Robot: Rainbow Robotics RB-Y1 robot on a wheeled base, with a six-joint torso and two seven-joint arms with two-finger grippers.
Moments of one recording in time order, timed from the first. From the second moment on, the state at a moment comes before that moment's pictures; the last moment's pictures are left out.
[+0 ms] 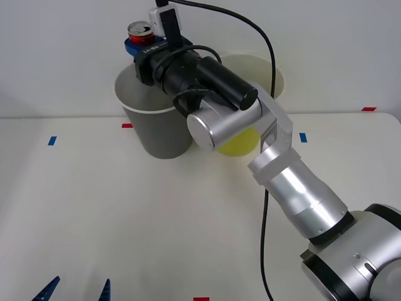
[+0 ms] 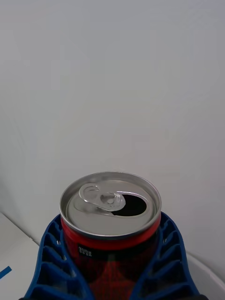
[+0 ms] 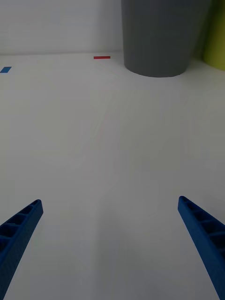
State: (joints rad) right arm -0.83 -0.06 0.41 -1.35 -0.34 0.27 1.52; left arm 1.00 0.33 -0.24 -2.01 0.12 -0.33 -1.52
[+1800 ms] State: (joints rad) right arm -0.85 -0.08 0.38 -1.46 -0.27 0.31 1.57; left arm 1.00 0.33 -0.24 -2.01 0.12 -0.33 -1.52
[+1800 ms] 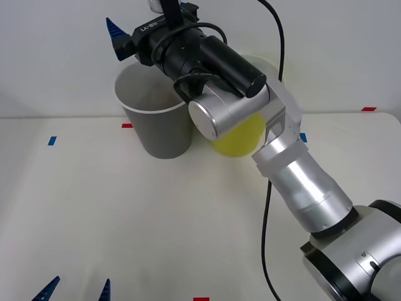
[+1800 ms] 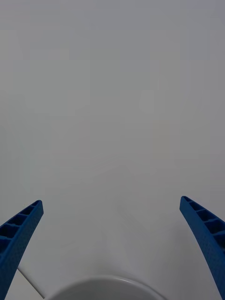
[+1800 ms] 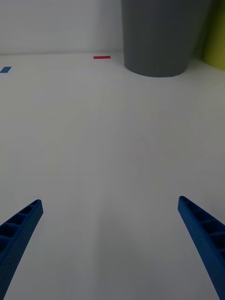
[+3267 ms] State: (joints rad) right arm 0.22 -0.46 -0.19 -2.48 -0.46 0.46 1.55; left arm 1.00 0.33 -0.24 -2.01 0.12 -0.33 -1.52
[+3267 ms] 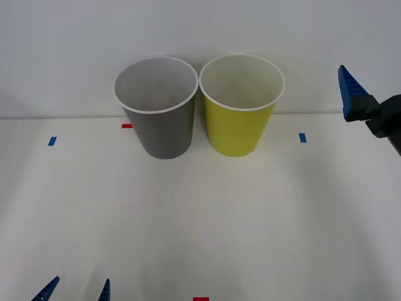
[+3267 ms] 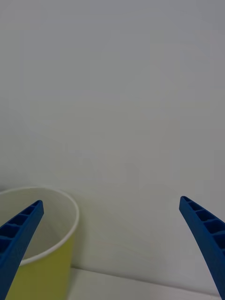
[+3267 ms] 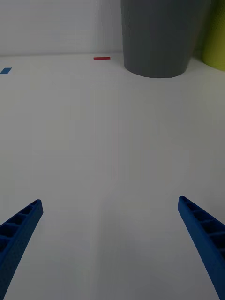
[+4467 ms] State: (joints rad) right arm 0.46 -0.15 -0.05 -2.24 -0.30 0.12 1.64; left arm 1.00 0.33 -0.24 -2.01 0.12 -0.33 -1.52
